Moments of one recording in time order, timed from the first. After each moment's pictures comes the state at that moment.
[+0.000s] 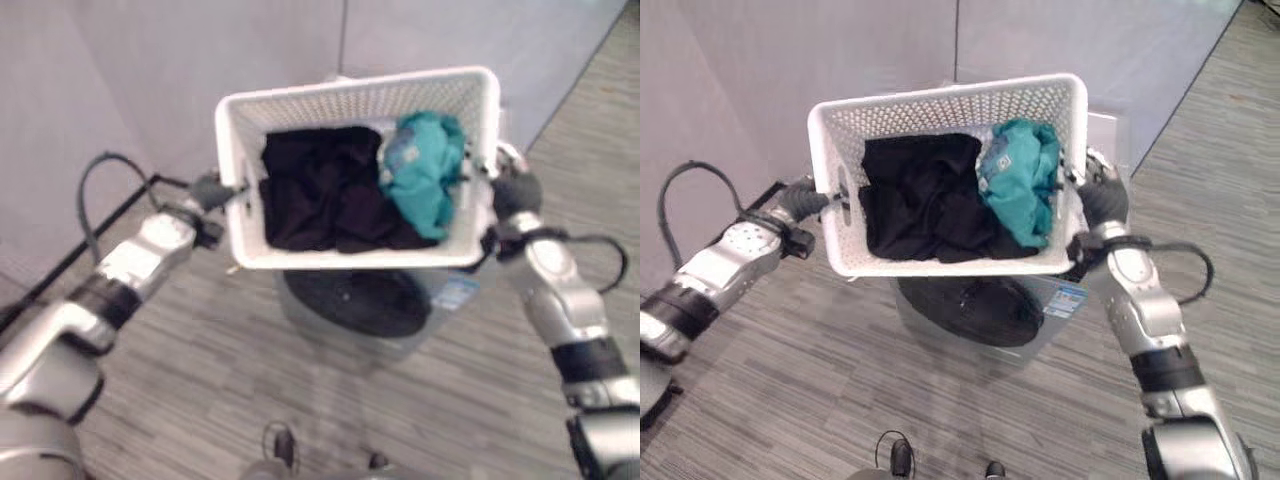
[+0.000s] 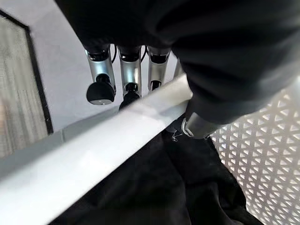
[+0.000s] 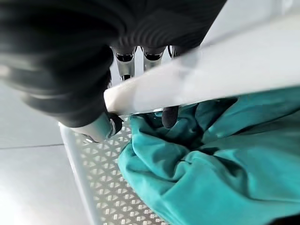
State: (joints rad) left arm -0.95 0.80 -0.77 0.62 -0.77 0.08 0.11; right arm -0.60 -0.68 0.15 0.18 0.79 0.05 -0.22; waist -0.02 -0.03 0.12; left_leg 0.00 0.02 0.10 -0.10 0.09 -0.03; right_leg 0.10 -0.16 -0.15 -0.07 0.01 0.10
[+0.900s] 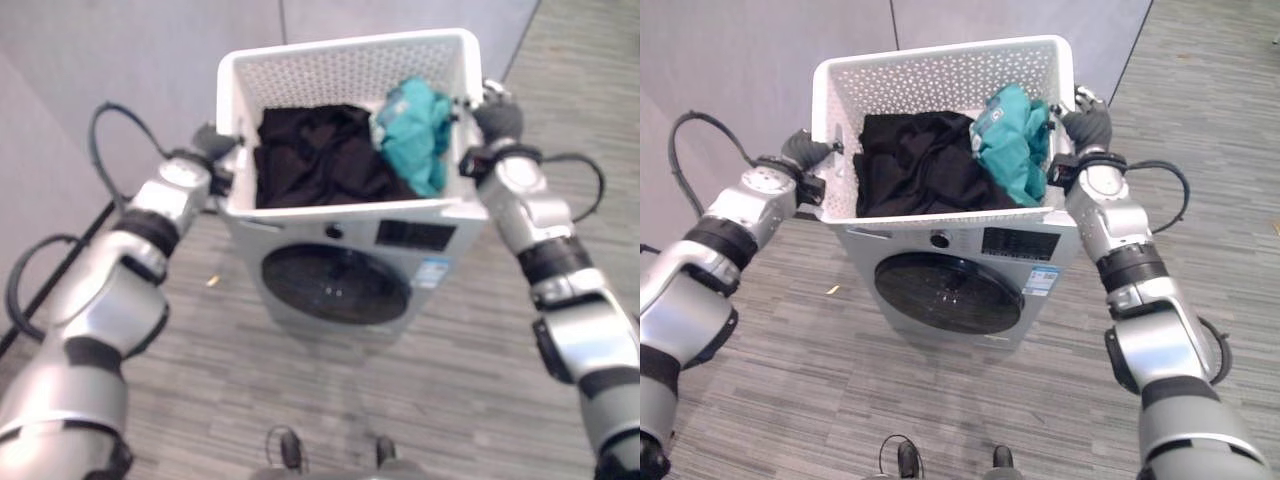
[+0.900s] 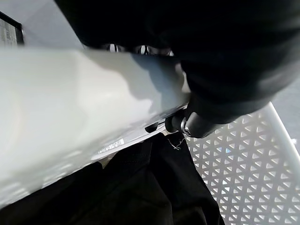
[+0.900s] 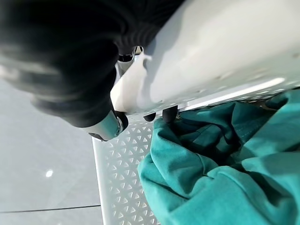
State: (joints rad) left arm -1.27 0.61 -0.80 1.08 -0.79 0.10 0.09; right arm -1.08 -0.58 0.32 0.72 0.78 0.04 -0.29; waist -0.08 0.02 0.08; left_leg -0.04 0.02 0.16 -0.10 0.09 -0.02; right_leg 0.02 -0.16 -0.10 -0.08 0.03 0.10
